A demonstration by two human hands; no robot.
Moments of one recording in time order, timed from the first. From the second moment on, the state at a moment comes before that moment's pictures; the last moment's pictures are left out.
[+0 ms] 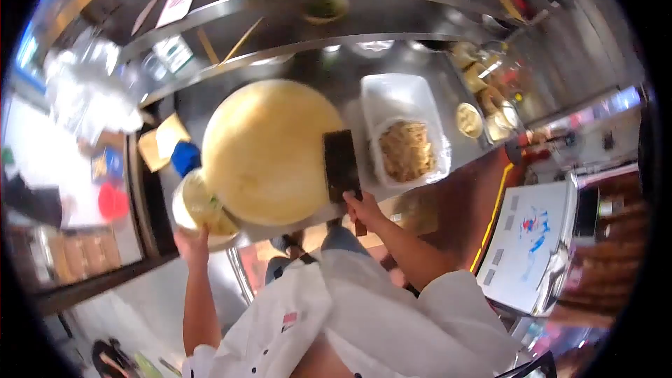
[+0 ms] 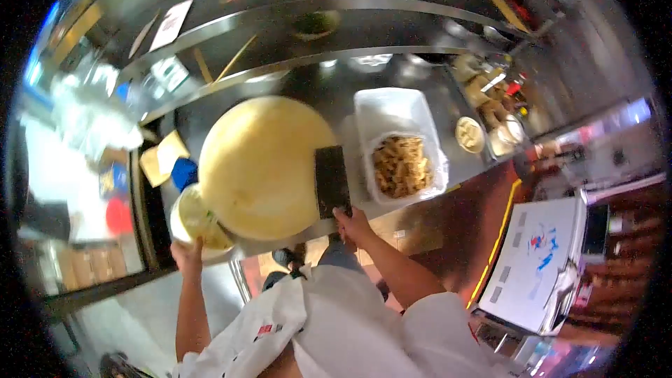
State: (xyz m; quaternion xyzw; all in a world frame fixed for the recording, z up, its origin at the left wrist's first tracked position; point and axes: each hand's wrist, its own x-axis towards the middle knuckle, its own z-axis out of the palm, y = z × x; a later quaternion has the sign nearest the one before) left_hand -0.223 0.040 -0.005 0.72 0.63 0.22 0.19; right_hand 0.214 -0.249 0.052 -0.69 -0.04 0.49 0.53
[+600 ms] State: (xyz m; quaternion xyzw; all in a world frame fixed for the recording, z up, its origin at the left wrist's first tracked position) left_hand -0.175 0.025 0.048 0.69 0.67 0.19 0.21; right_hand 0.075 -0.145 -0.025 -0.80 -0.19 0.35 0.45
